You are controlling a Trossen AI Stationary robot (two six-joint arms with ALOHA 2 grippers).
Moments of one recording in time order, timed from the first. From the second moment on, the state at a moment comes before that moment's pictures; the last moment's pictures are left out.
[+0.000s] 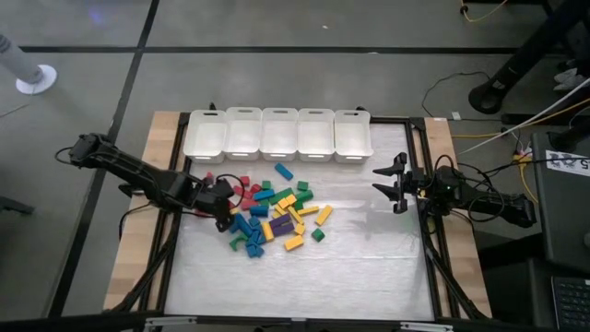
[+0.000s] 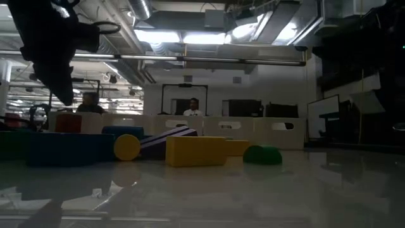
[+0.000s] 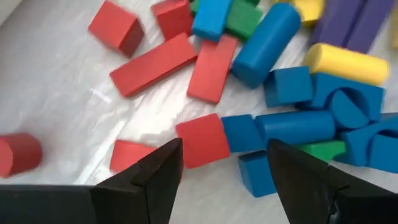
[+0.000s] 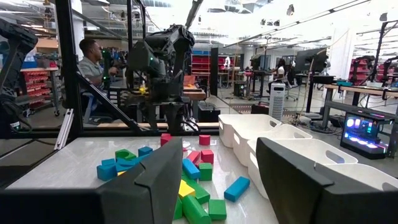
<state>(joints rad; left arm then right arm) -0.33 1.08 0.69 -0.83 -0.30 -0.91 -0.16 0.02 0.01 0.18 -0.08 -0.03</state>
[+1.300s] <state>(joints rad) -0.26 1.24 0.66 -0.80 -0.30 -0.96 -0.16 0.02 0.01 0.18 -0.08 -0.03</state>
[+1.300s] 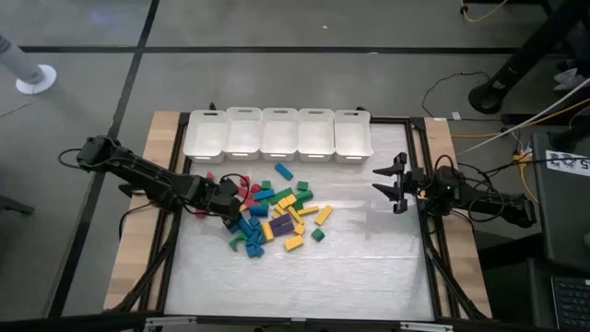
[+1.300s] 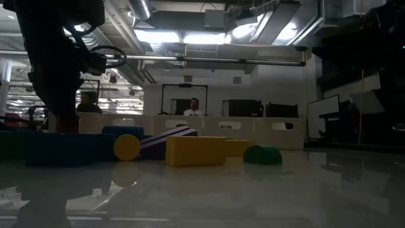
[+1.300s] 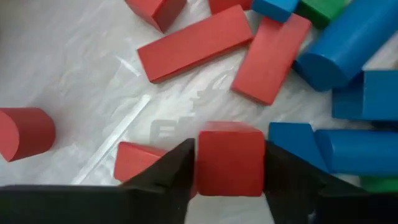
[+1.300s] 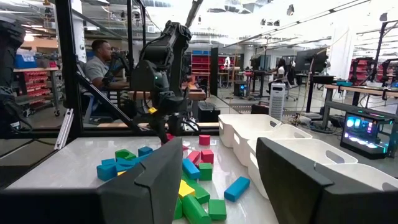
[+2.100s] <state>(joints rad) -0.04 0.94 0.82 -0.83 -0.50 -0.72 -0.16 0.02 0.01 0.27 -0.08 -0.03</state>
